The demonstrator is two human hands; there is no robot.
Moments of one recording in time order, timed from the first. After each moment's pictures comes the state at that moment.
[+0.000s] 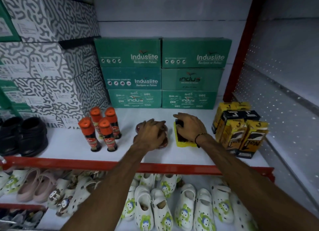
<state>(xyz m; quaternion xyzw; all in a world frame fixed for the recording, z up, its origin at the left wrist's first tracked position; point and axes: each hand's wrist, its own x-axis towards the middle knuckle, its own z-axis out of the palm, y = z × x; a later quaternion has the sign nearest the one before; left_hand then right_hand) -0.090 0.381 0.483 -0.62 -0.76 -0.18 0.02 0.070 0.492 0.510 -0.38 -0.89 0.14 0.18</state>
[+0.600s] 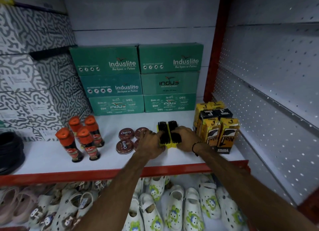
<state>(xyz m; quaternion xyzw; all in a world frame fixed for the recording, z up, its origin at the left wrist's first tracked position) -0.028 0.411 0.470 -0.65 -0.75 -0.09 0.01 0.139 0.505 0.488 -0.38 -0.91 0.15 0.09</state>
